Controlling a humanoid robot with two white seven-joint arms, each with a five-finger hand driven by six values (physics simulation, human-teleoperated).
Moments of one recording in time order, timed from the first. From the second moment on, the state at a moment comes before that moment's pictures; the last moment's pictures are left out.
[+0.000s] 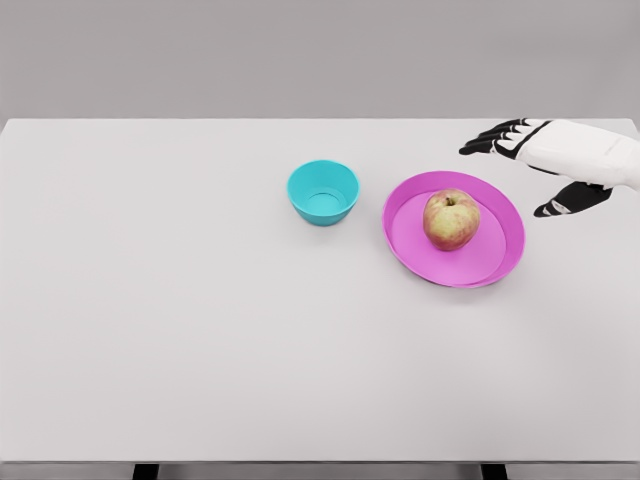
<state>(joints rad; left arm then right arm) 0.04 0.00 -0.24 -0.07 0.37 -0.10 -0.08 -0.51 -0.97 0.38 -1.69 0.16 -0.40 0.61</state>
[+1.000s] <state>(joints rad) 0.04 0.00 -0.24 -0.07 0.37 -0.10 -0.08 -0.72 -0.89 0.73 -1.56 0.16 -0.38 0.61</state>
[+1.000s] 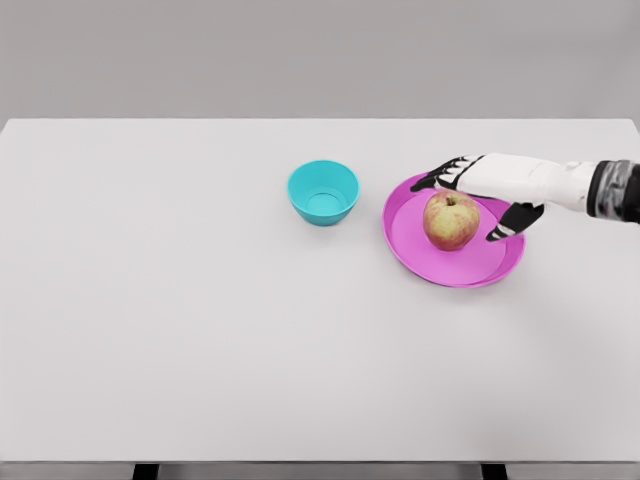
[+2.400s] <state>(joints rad) 0.04 0.00 -0.24 -0.07 0.37 -0.10 -0.08 -0.76 -0.79 0.81 -1.39 0.24 -0.40 0.61</state>
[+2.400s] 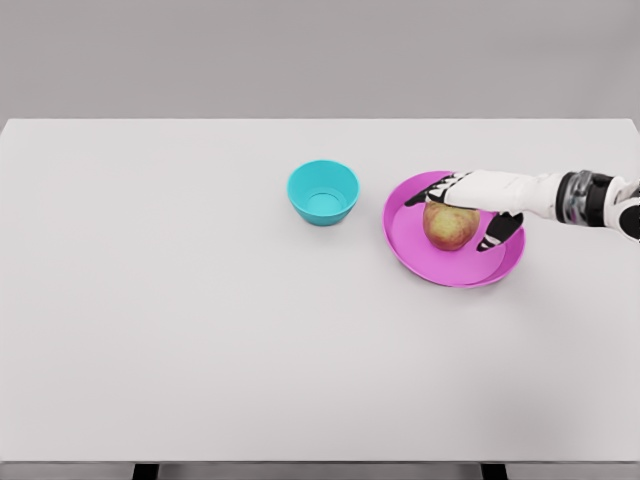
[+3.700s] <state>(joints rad) 0.04 0.00 -0.24 -0.07 0.37 -0.10 -0.08 -0.76 -0.70 0.79 -1.25 0.26 -0.46 0.62</state>
